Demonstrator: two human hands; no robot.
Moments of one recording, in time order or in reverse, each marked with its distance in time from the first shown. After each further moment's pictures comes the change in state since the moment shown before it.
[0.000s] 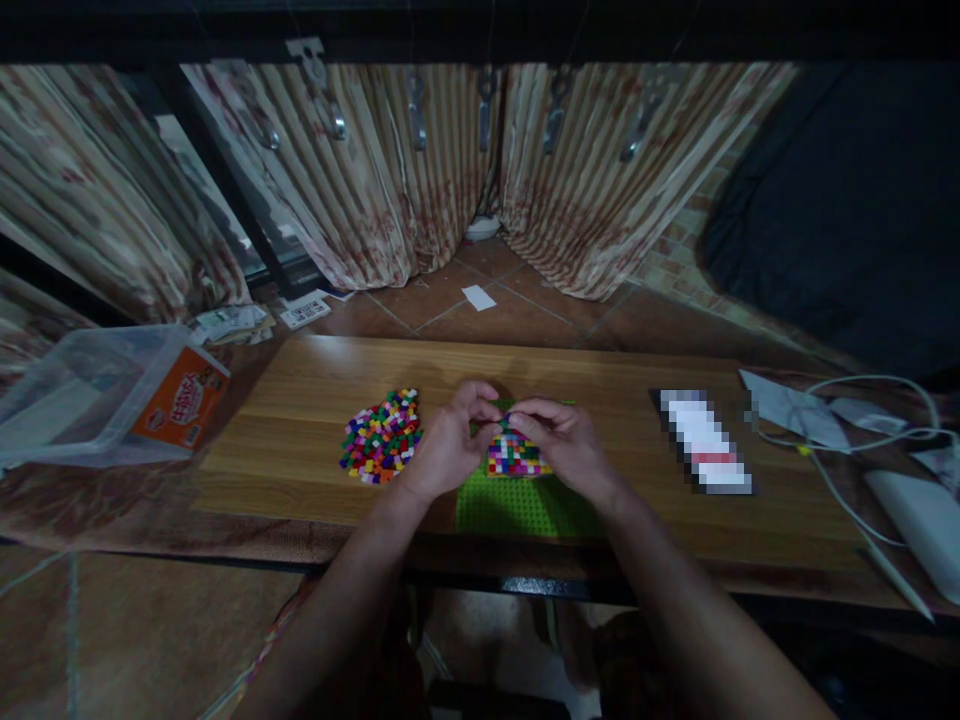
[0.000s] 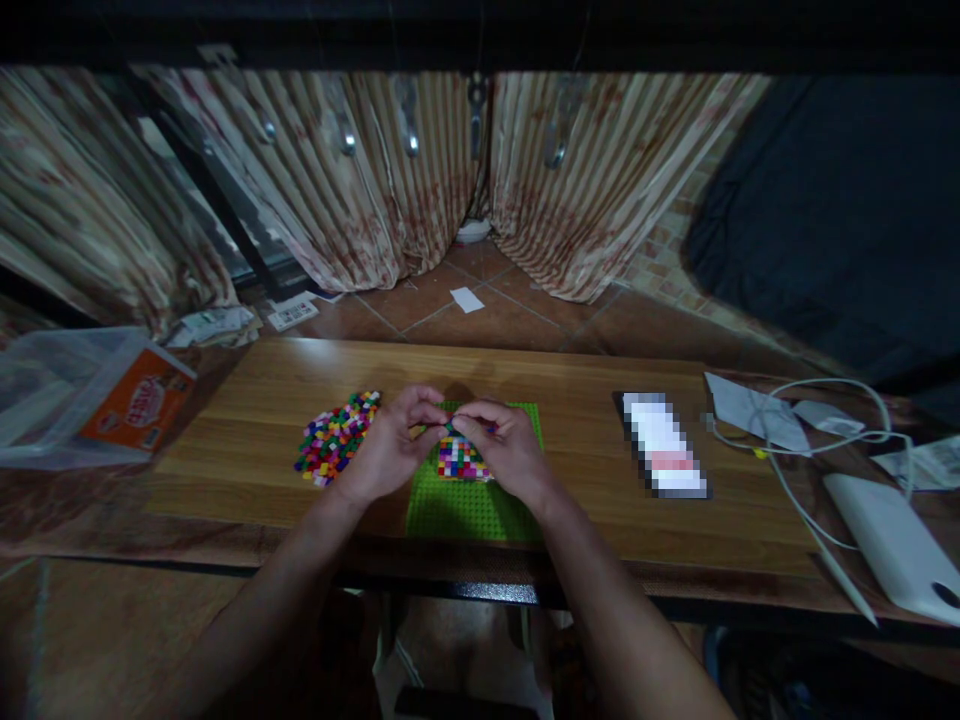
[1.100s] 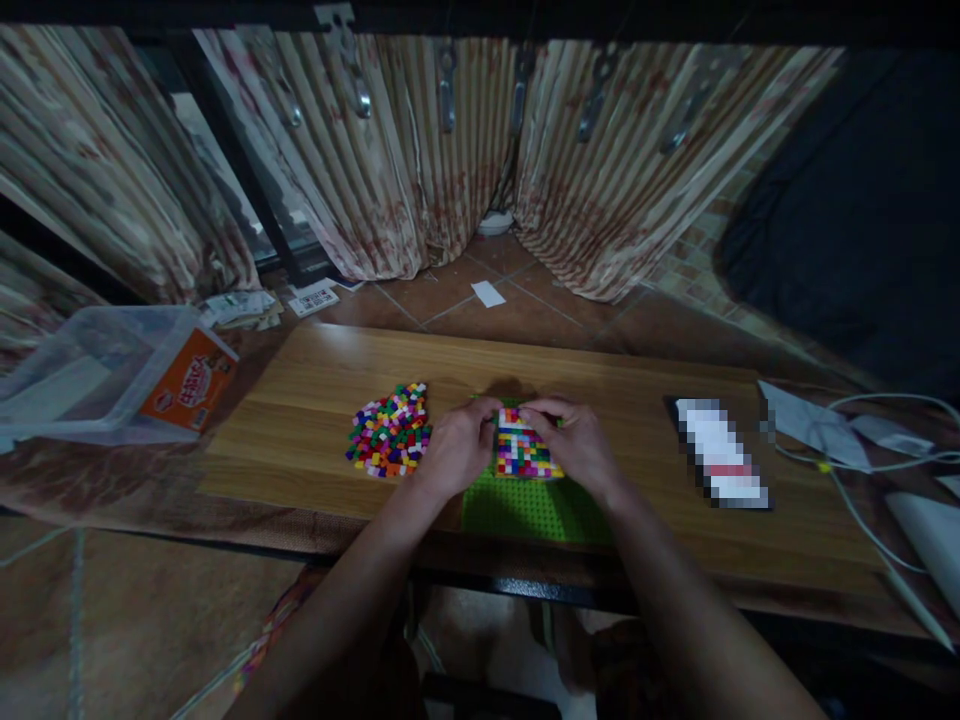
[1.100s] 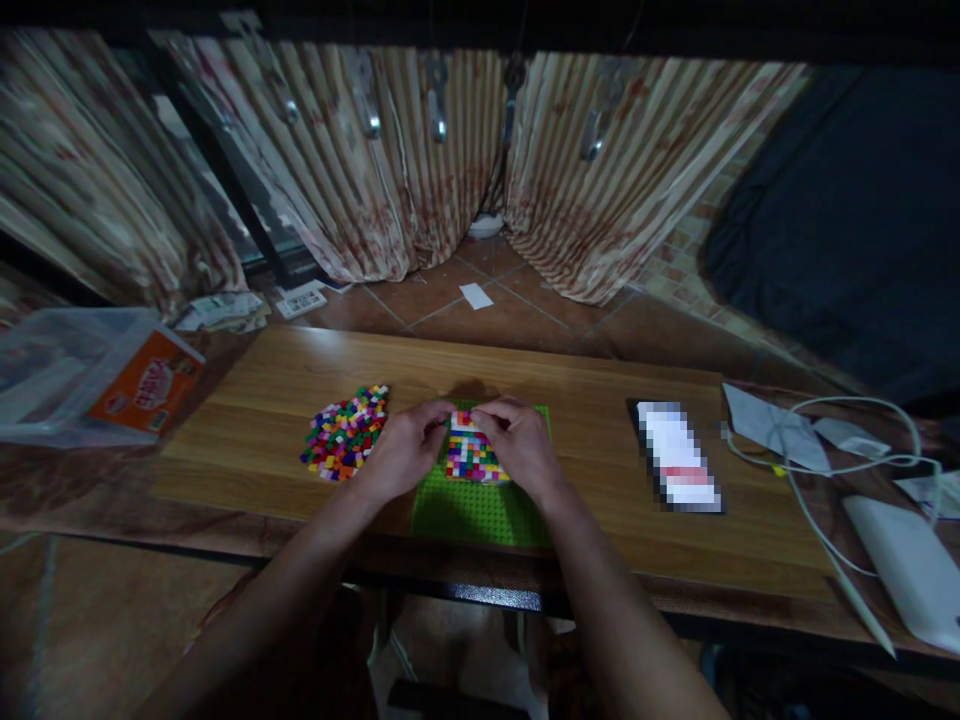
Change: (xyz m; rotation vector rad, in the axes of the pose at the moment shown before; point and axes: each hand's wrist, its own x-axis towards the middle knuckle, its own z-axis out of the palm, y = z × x) left_hand -0.003 -0.014 0.007 0.393 0.033 -0.066; right_hand 0.011 0.026 -0.005 -0.288 0.025 -0.017
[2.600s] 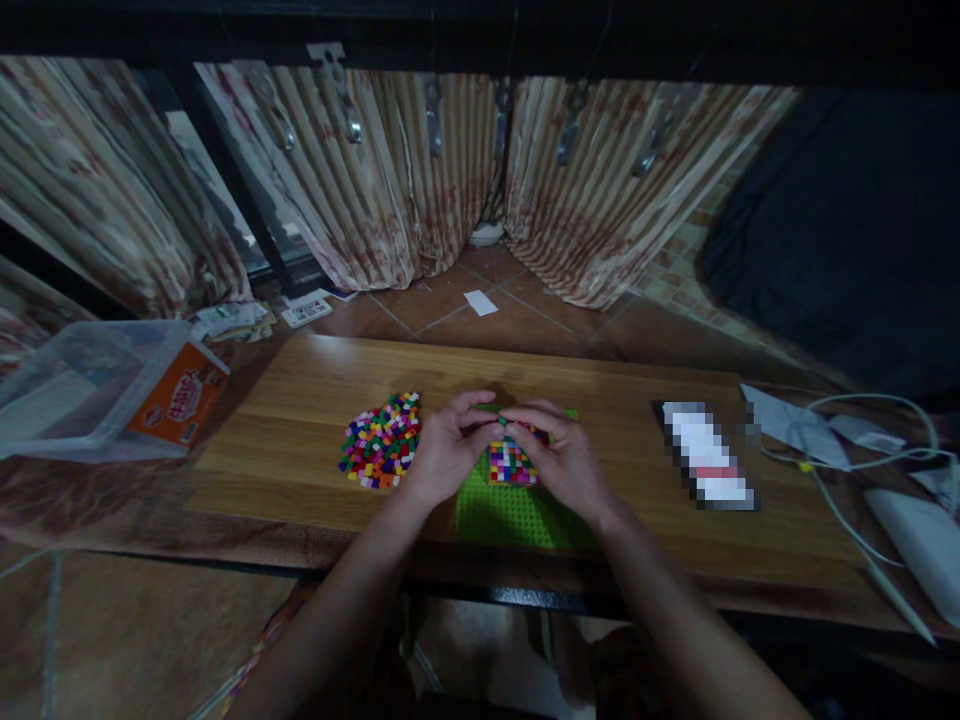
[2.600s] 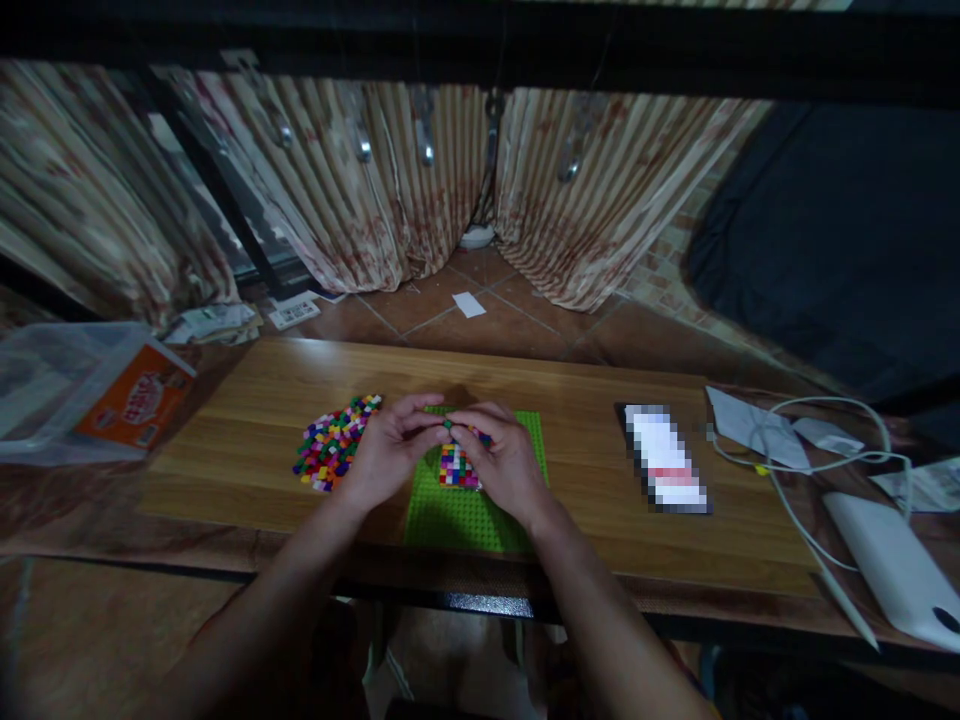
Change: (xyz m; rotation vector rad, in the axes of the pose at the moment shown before) left_hand 0.002 0.003 -0.001 -0.754 0.023 -0.098; right_hand -0.013 -0.027 0.000 0.043 0.015 -0.230
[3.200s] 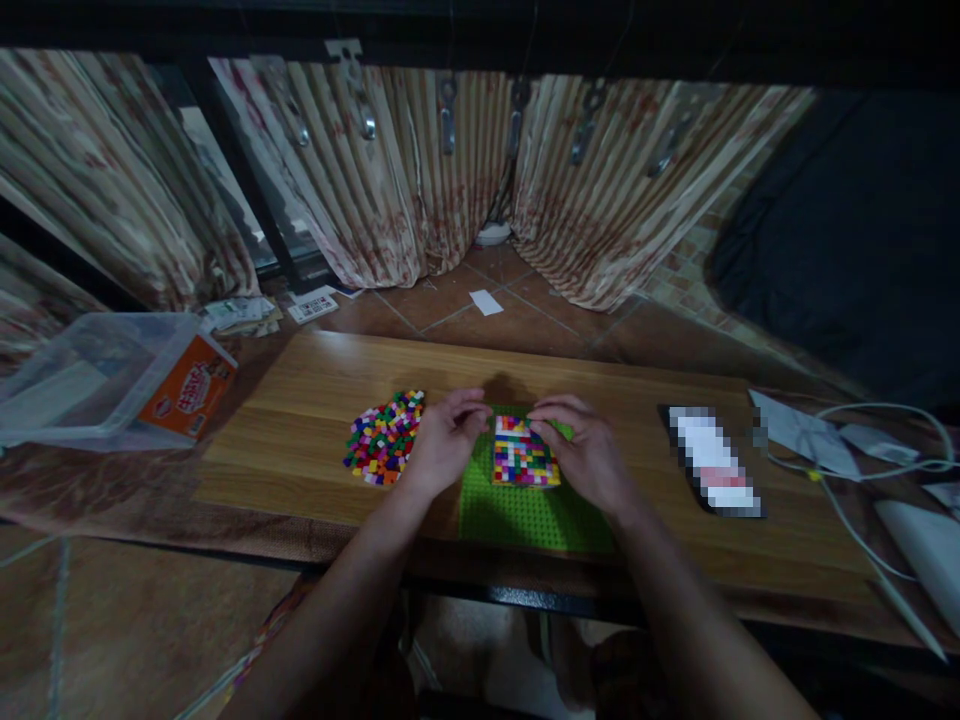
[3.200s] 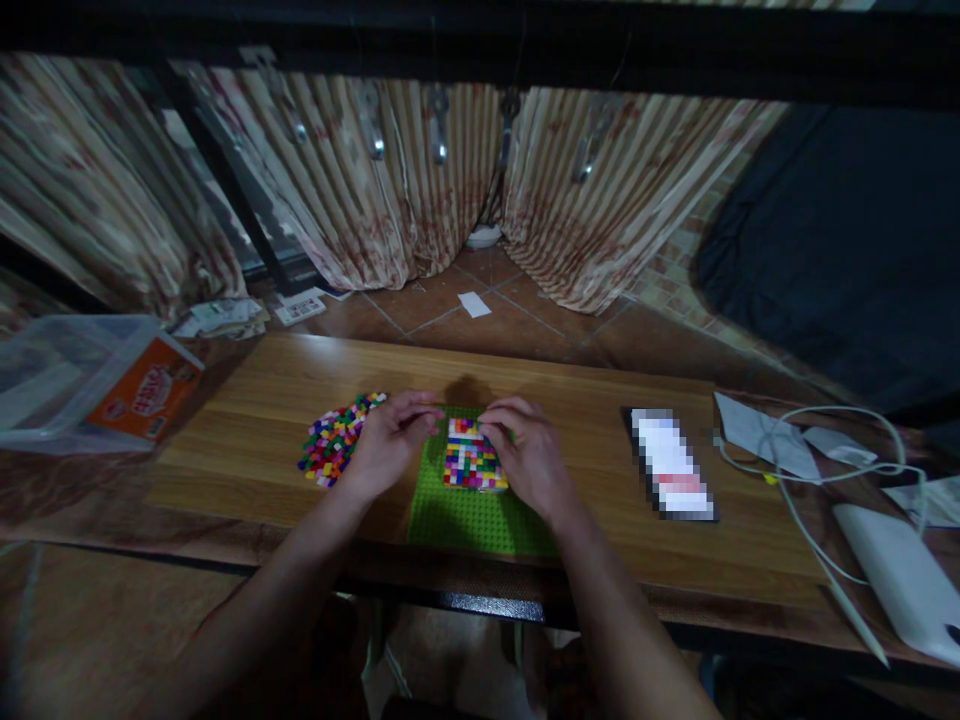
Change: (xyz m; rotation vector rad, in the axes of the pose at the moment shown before) left_hand 0.006 -0.010 -0.007 0.054 0.159 -0.036; right_hand 0.001 0.015 -0.018 -0.130 0.021 0.039
